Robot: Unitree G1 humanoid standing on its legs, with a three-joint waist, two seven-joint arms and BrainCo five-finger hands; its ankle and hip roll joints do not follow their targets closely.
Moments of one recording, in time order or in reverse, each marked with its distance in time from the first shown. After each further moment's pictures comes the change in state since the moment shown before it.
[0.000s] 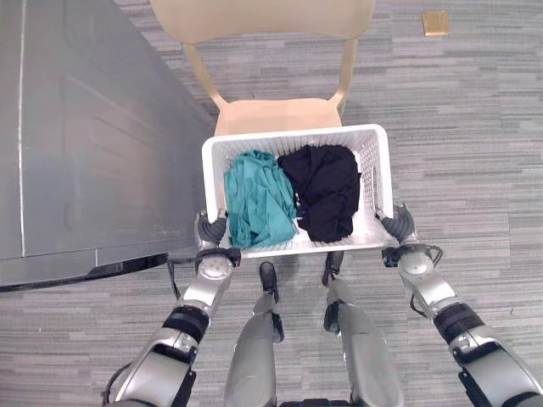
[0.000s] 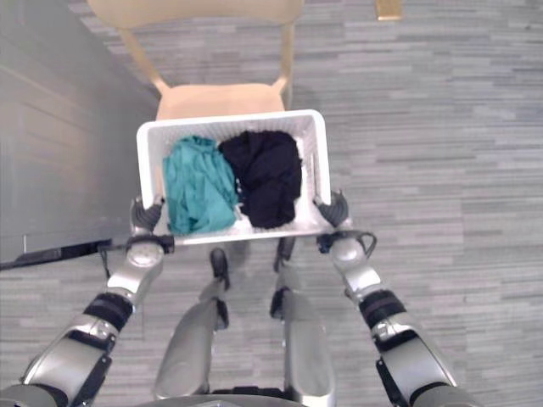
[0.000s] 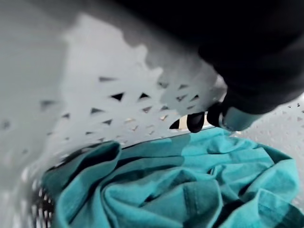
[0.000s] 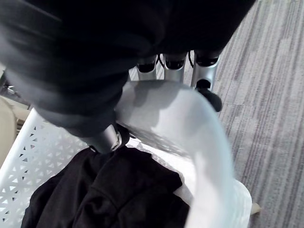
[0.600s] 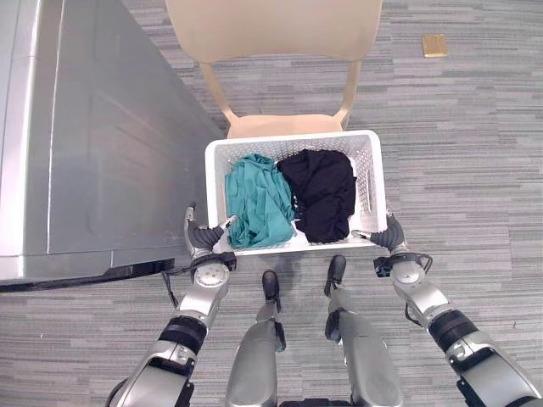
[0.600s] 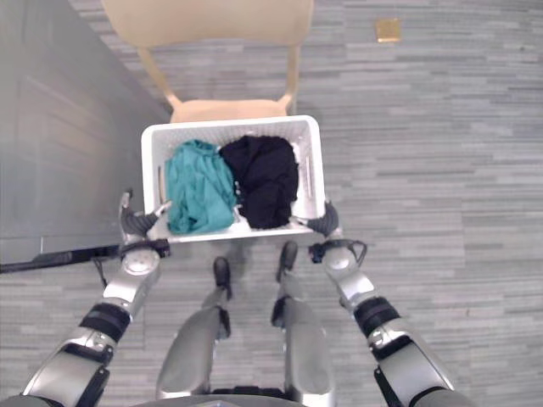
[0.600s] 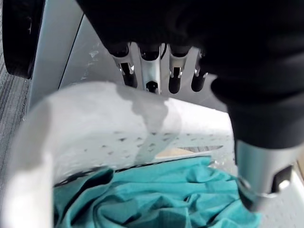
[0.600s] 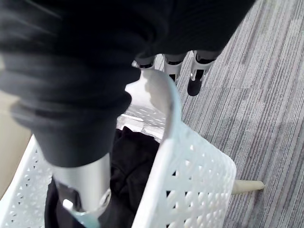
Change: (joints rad) left arm 0.123 -0.016 0.077 -0.121 0.001 -0.031 0.067; right arm 0.068 0.014 0.061 -0.018 0.037 -0.010 0.010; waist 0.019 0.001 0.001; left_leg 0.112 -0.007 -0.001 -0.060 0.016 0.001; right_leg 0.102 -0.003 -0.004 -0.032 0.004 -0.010
